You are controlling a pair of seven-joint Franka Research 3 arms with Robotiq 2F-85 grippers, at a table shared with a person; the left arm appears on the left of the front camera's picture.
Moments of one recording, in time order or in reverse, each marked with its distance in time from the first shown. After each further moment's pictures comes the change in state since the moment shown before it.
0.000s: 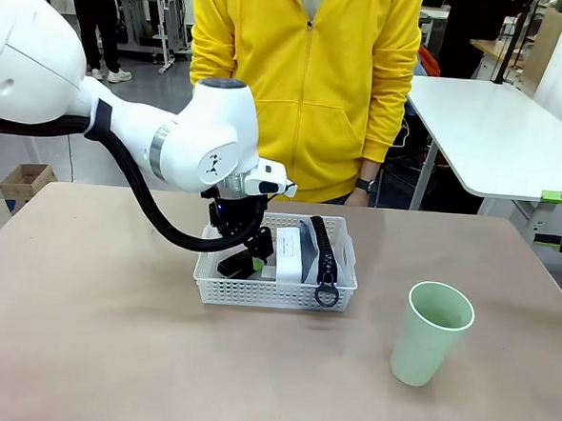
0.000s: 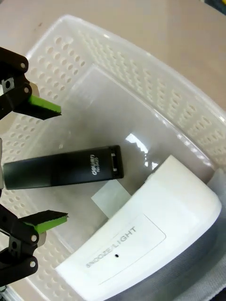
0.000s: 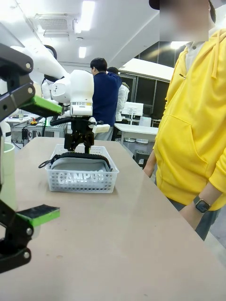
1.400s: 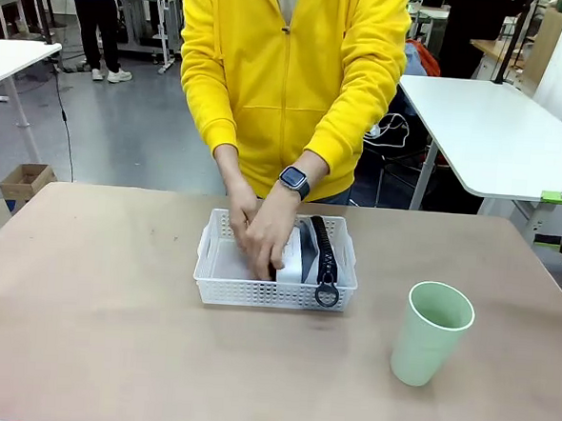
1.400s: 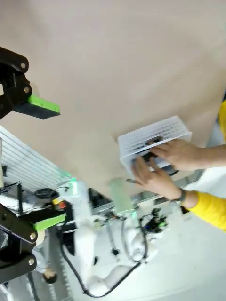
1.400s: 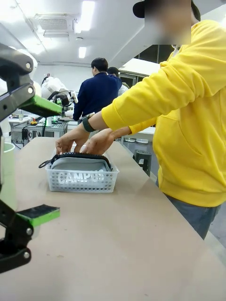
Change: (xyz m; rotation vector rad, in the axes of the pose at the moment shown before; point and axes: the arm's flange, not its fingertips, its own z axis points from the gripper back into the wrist) left arm -0.438 0.253 0.096 -0.918 -0.667 0.503; right arm 0.000 -0.001 0.000 0.000 0.000 -0.002
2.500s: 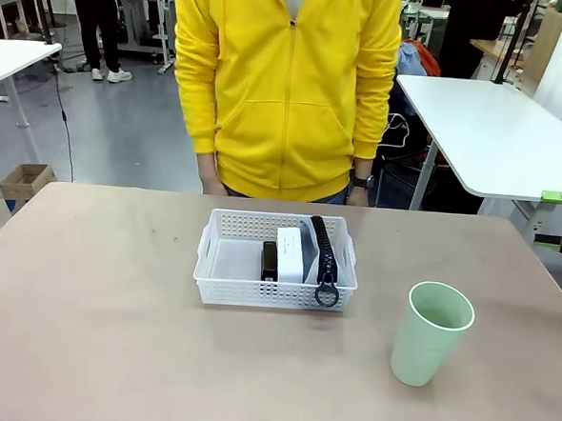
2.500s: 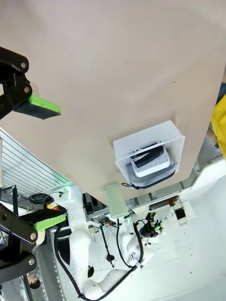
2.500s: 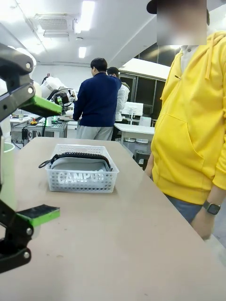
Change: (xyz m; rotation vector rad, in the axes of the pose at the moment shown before) left arm -0.002 -0.018 0.024 0.055 -0.068 -0.016; right arm 0.000 0.000 0.000 0.000 0.000 0.001
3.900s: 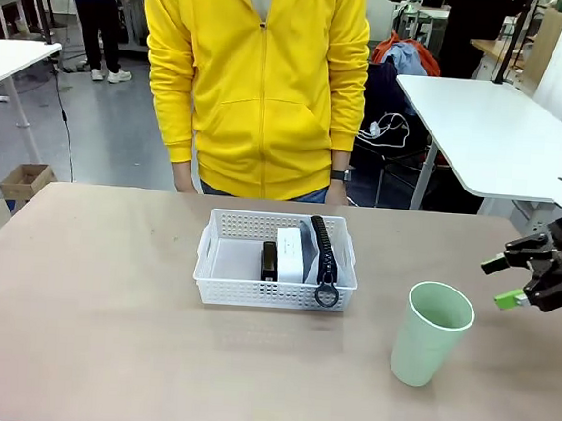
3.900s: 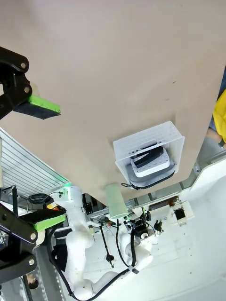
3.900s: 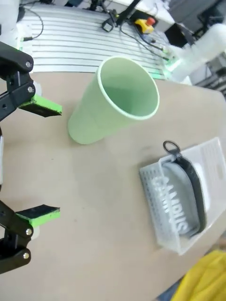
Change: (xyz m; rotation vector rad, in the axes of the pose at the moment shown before) left arm 0.000 0.000 0.001 0.002 -0.002 0.001; right arm -0.069 0.016 -0.072 0.008 0.647 1.363
